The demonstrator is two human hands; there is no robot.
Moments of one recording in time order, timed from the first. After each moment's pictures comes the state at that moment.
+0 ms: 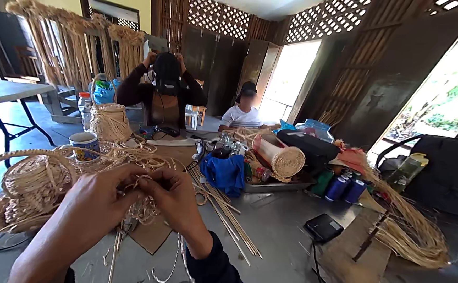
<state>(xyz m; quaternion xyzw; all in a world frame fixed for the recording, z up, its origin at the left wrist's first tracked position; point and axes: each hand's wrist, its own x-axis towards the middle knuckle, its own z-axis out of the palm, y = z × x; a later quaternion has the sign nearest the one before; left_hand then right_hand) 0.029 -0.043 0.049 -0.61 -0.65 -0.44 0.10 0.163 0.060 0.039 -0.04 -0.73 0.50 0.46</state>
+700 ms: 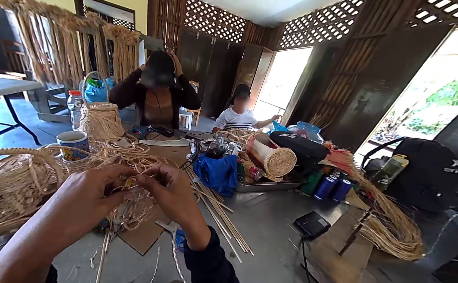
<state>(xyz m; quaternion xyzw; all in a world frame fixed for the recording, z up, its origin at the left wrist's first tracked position) 0.012 -0.034 0.041 -0.63 -0.65 -0.43 0.02 0.175 0.077 0.045 -0.11 -0.79 0.46 0.40</state>
